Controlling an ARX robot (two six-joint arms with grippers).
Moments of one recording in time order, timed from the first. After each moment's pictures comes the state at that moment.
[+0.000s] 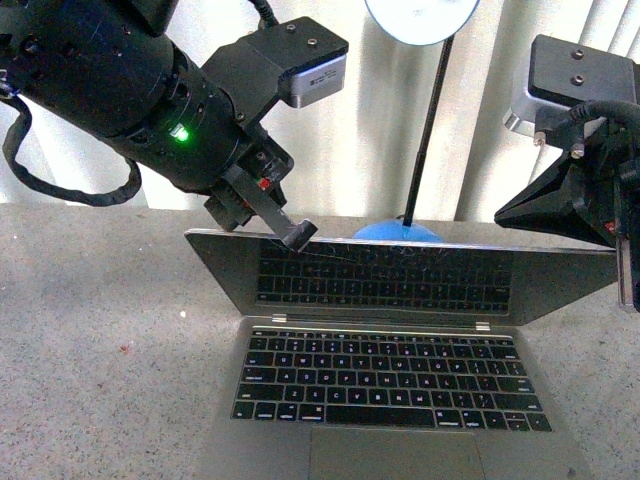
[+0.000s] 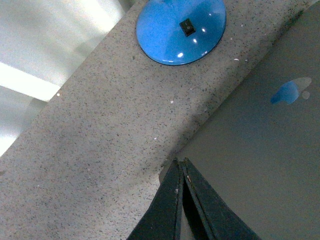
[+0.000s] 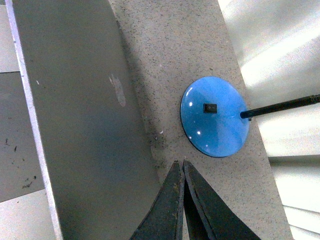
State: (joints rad) left arm -0.39 1.79 1.21 -0.12 0.08 0.54; right arm 0.10 1.68 1.03 -0.16 -0.52 -1.13
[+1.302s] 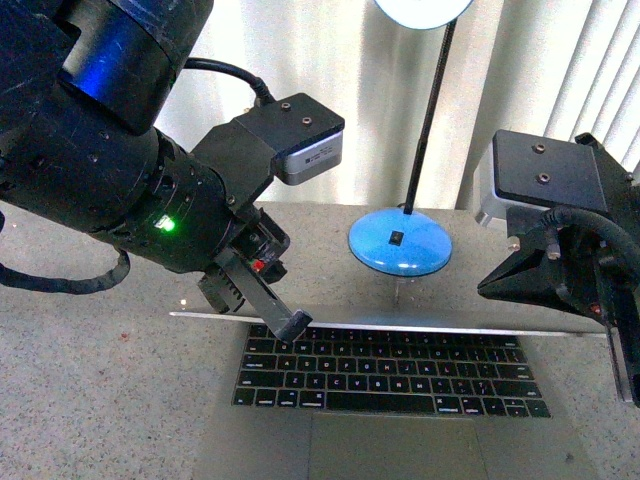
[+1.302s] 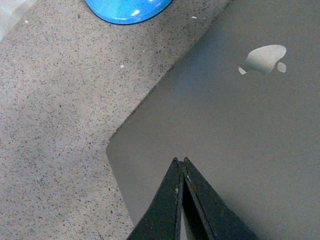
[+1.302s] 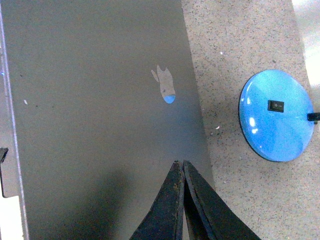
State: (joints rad) left arm -0.41 1.78 1.04 -0.06 0.14 0.50; right arm 0.15 1.71 0.94 -0.18 -0.50 -1.19
